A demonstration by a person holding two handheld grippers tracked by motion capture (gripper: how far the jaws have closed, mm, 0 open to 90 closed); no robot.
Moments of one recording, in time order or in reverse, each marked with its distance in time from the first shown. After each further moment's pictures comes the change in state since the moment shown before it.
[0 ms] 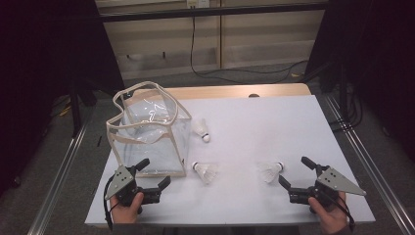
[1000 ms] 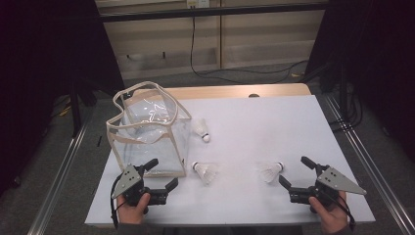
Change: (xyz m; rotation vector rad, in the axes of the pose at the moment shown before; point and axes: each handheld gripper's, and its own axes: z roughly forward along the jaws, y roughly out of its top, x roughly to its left) left arm -0.012 0.003 0.012 0.013 -0.074 0.010; right arm -0.002 0.000 0.000 0.001 0.012 -0.001
